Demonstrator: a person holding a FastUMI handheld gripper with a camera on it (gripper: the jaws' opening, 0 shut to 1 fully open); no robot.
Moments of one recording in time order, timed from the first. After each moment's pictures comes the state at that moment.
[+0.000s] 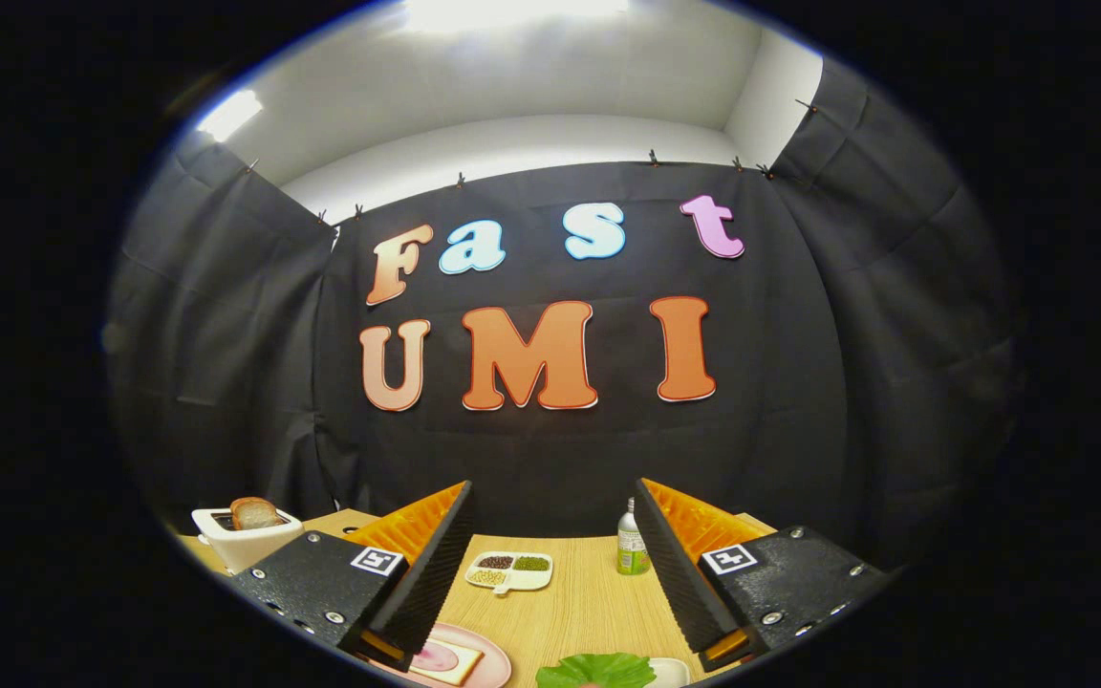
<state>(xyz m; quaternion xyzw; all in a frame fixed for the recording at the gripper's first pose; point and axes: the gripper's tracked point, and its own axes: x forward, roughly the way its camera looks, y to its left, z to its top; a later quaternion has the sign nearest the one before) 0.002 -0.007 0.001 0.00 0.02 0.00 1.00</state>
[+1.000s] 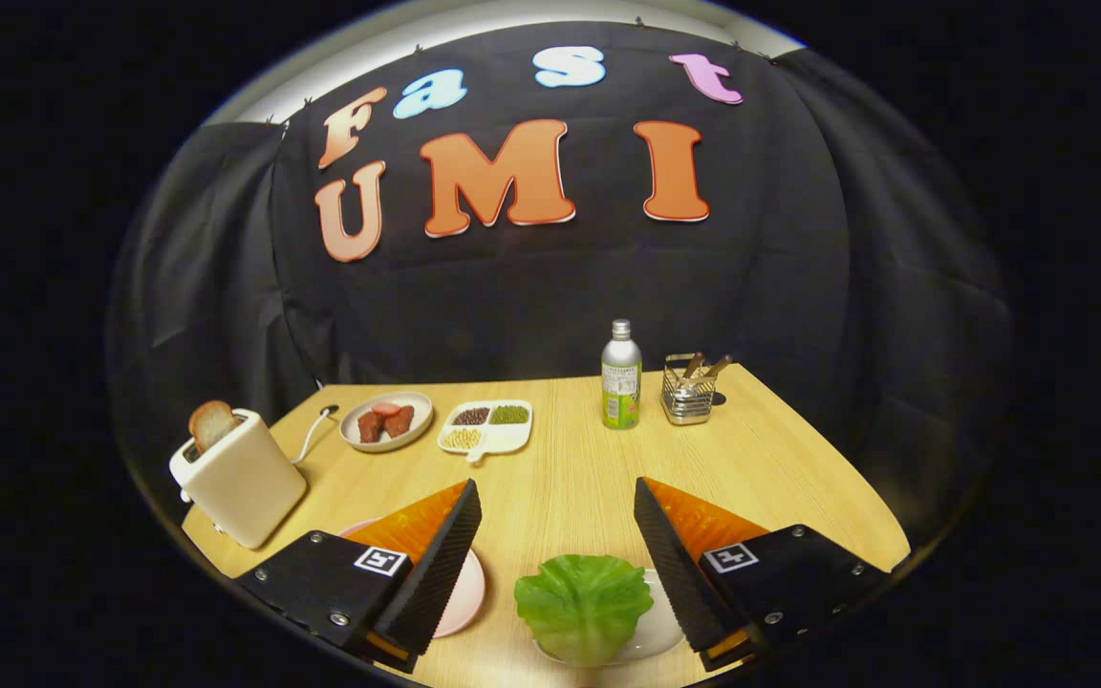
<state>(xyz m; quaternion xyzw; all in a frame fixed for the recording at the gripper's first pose) -0.010 -0.030 -0.149 -0.01 0.32 -0.02 0.95</state>
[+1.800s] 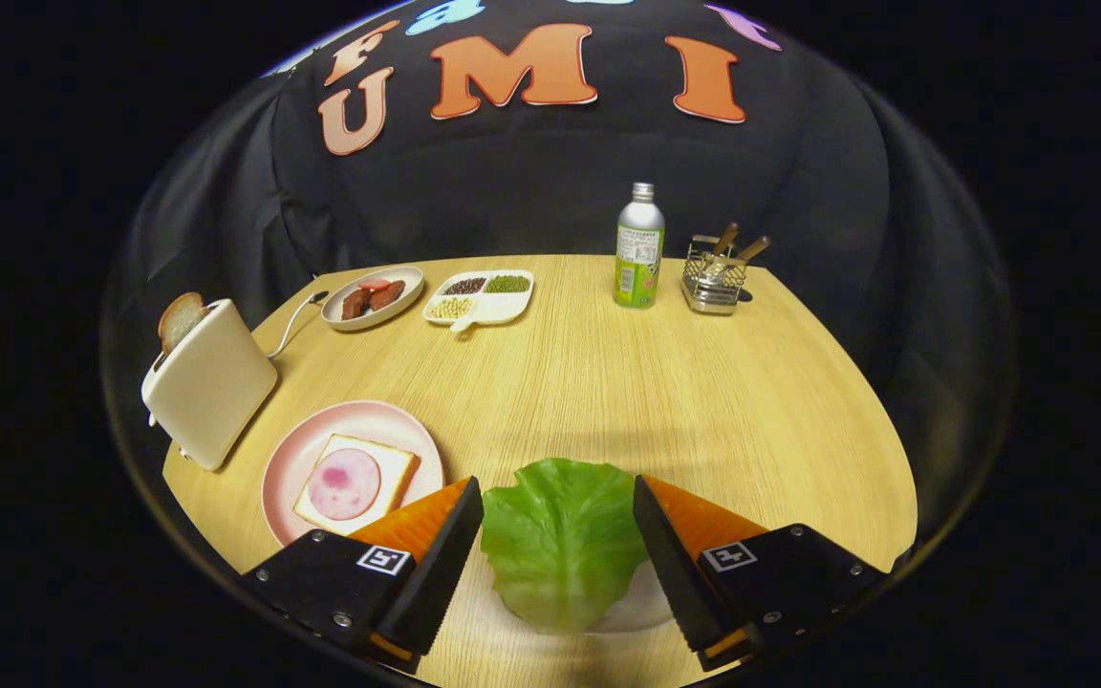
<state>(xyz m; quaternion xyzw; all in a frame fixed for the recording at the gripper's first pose) -0.056 -0.036 -0.240 -0.02 0.47 0.02 0.88</state>
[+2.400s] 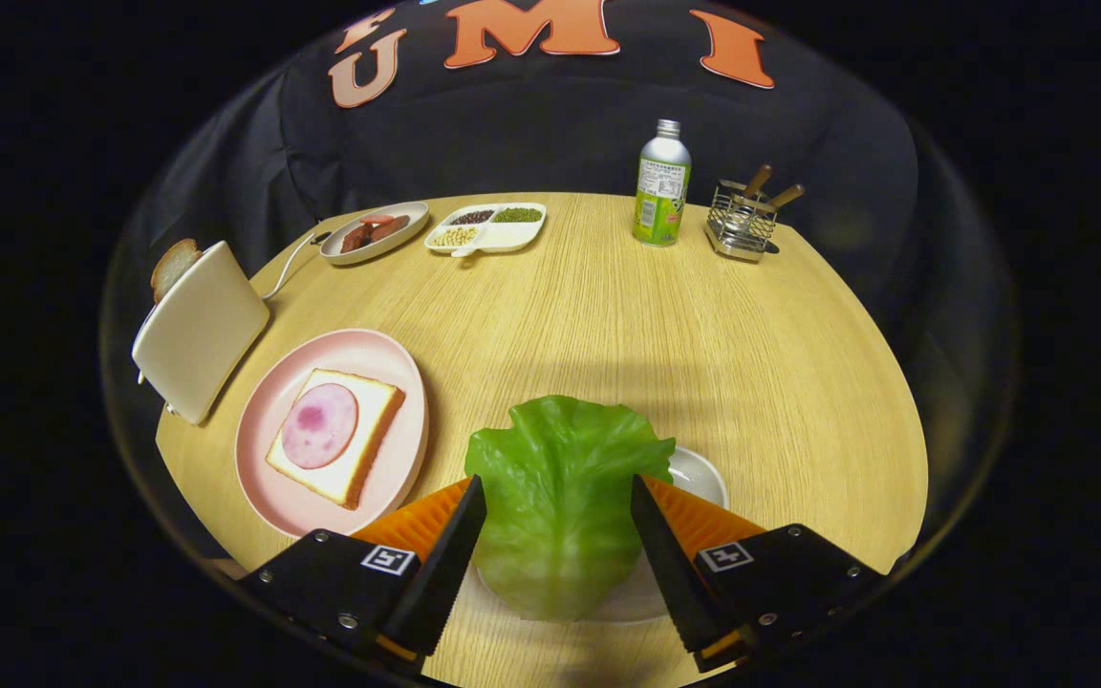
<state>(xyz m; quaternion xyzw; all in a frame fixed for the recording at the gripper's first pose) -0.081 -0.042 -0.278 -0.04 0.54 0.04 0.84</state>
